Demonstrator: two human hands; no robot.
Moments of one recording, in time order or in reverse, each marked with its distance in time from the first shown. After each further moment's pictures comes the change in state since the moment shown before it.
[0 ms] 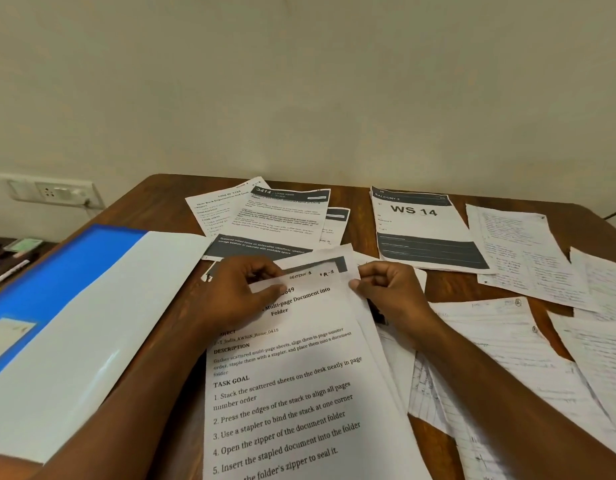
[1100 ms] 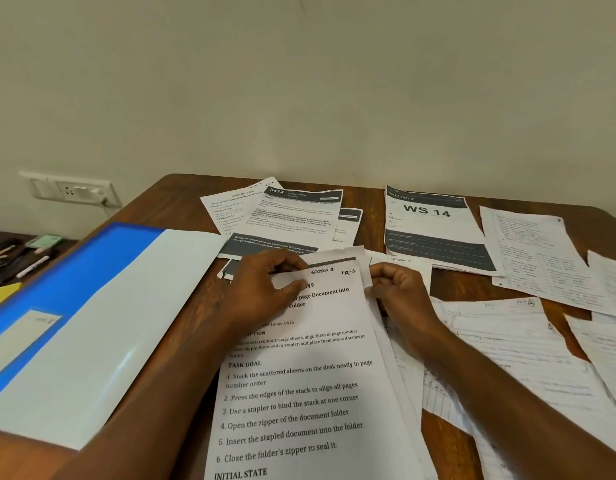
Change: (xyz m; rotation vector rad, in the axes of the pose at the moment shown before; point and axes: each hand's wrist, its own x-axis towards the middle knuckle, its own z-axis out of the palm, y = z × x) left_hand -0.005 0.013 0.009 0.038 0.104 0.060; right_hand -0.012 0.002 0.012 0.106 -0.048 0.026
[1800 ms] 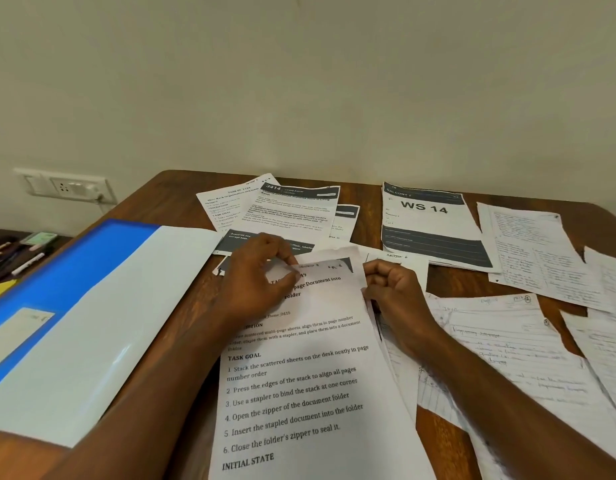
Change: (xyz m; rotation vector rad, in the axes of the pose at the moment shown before) left_hand 0.009 -0.022 0.003 0.085 0.090 0.171; right_hand -0.005 0.004 0.002 0.043 -0.054 -0.050
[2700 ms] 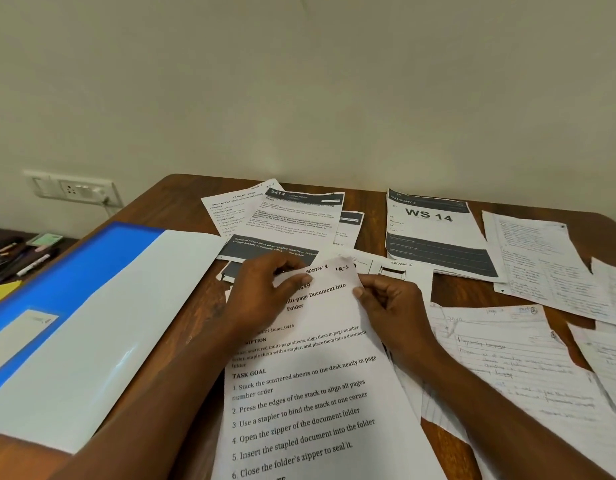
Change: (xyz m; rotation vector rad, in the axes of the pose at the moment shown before) left_hand 0.003 -0.007 0.016 -0.141 -0.016 -0.123; right_hand 0.002 0.017 0.006 -0.219 0.092 -0.220
